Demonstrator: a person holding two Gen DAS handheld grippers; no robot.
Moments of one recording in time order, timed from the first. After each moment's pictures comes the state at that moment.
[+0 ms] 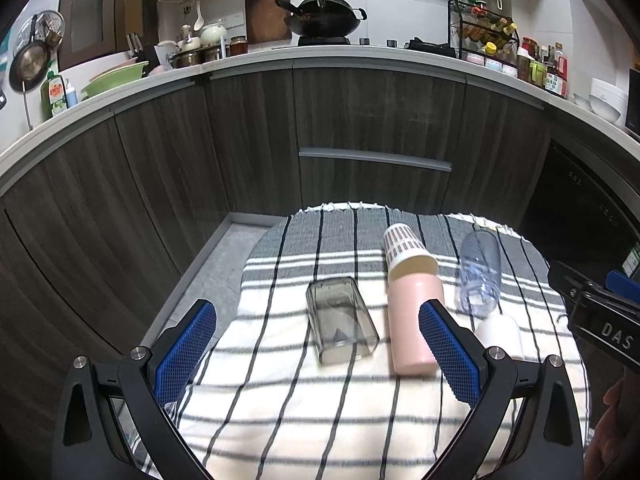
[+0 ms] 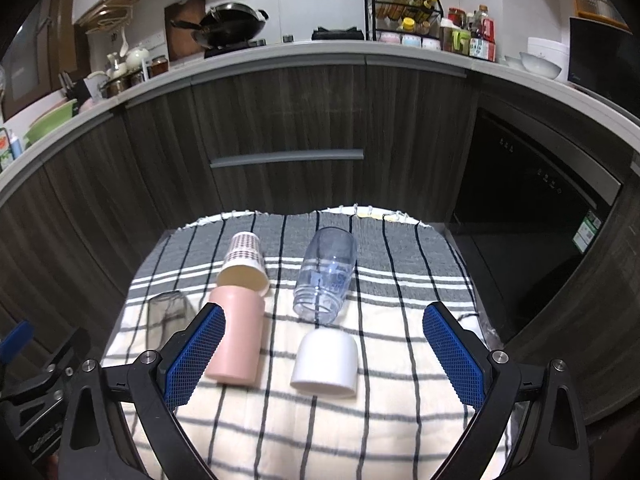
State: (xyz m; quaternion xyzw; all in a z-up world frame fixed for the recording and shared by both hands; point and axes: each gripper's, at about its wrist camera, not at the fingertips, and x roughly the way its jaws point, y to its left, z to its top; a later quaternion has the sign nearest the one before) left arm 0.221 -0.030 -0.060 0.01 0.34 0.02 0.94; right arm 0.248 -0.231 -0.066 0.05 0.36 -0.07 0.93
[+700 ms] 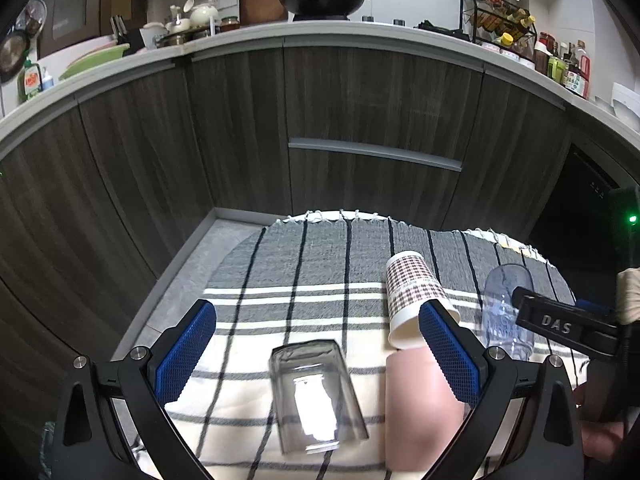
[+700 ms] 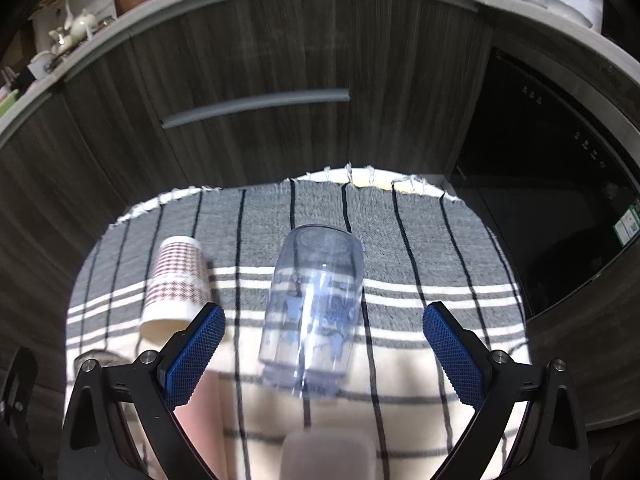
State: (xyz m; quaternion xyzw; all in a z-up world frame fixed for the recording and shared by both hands) left arm 0.335 -0.041 -0.102 -0.01 0.37 0.02 0.93; right arm 0.396 -0.259 -0.145 0.07 0.47 -0.11 0.87
